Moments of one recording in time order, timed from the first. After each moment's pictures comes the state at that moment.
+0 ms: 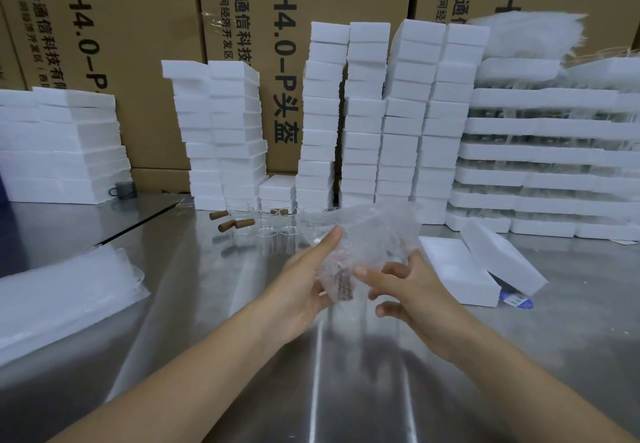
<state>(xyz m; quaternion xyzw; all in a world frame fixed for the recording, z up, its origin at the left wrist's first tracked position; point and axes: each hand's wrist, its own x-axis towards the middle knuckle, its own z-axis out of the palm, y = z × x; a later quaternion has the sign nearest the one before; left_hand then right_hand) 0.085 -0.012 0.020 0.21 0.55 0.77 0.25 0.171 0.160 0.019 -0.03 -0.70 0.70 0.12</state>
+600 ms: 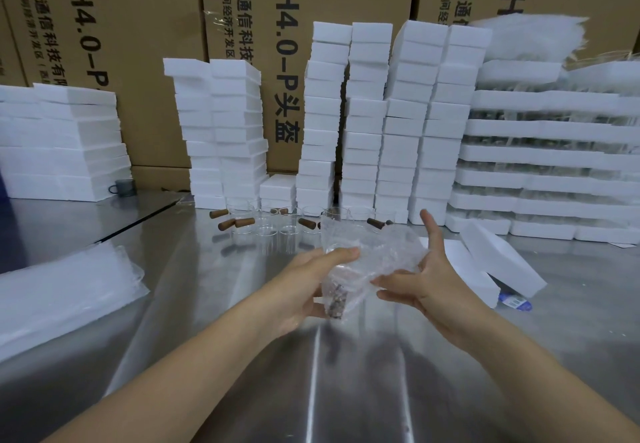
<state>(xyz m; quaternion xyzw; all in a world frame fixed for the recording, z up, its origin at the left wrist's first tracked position) 0.081 -0.013 0.021 0.23 0.62 0.71 0.24 0.175 0.182 0.028 0.01 -0.69 0.70 0.16</state>
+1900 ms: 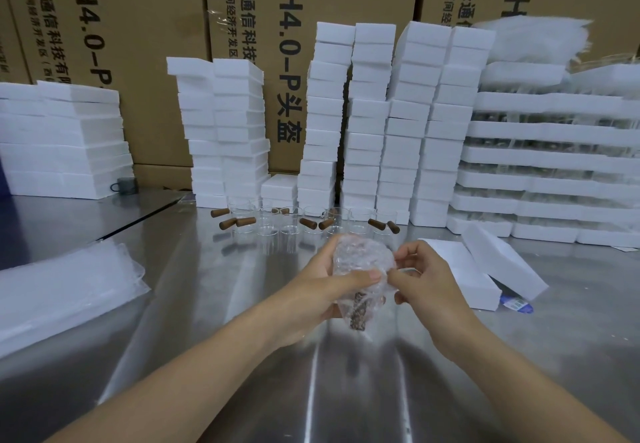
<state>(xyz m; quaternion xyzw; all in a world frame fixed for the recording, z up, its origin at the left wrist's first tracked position) 0.100 -0.009 0.019 0.34 0.57 0.71 0.24 0.171 0.167 0.023 -0.07 -0.75 0.61 0.26</state>
